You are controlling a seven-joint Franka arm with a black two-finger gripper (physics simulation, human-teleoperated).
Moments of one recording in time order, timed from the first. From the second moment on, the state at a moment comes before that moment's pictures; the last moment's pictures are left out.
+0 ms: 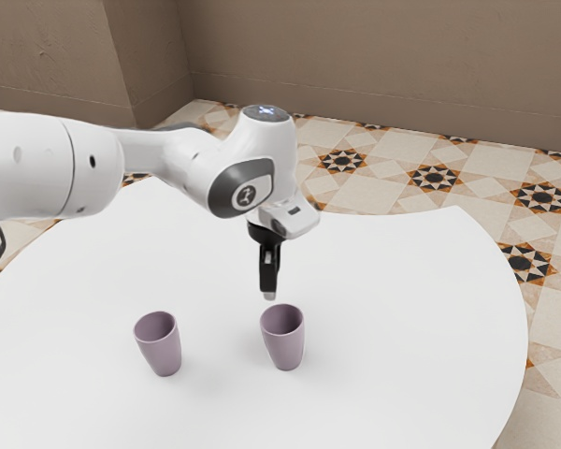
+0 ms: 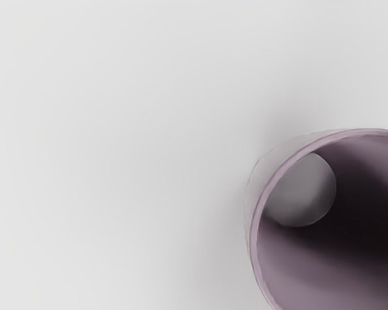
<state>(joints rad) -0.44 0.32 0.17 -1.79 0.04 2.07 0.81</state>
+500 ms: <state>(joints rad) -0.48 0.34 0.17 -1.89 0.02 2.18 0.77</state>
